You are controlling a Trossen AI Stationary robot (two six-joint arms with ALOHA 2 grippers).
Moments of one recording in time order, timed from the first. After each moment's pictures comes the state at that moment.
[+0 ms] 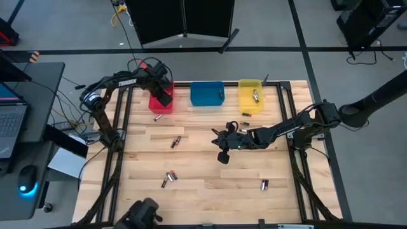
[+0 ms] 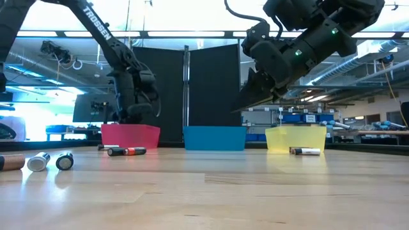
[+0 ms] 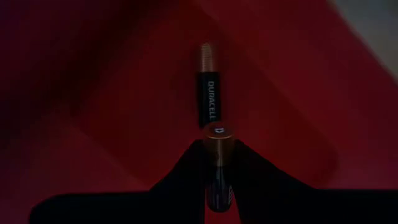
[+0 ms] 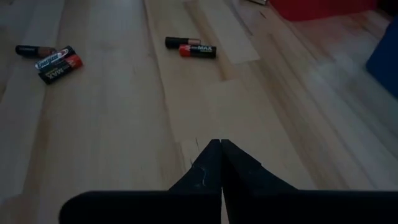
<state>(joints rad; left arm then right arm) 0.93 1.76 1.10 -0.67 0.08 0.15 0.14 1.62 0.75 0.23 0.32 0.27</state>
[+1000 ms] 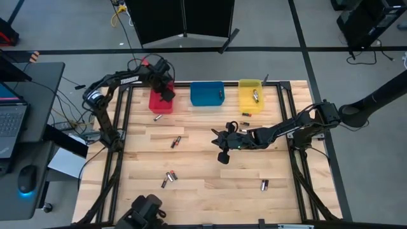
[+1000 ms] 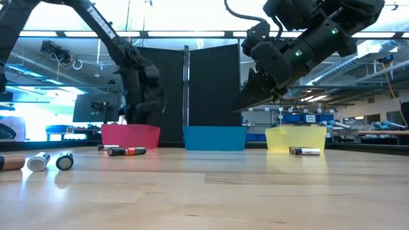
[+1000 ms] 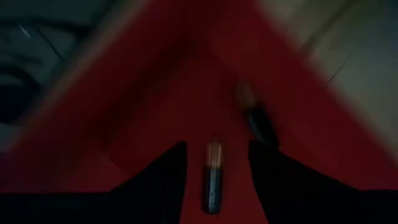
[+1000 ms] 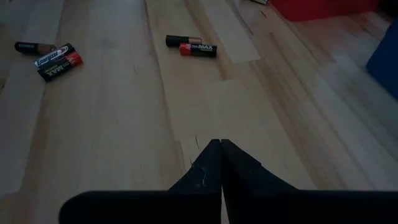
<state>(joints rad) 0.92 1.78 1.19 -0.66 0.02 0.13 0.14 1.62 0.75 0.23 0.32 0.26</state>
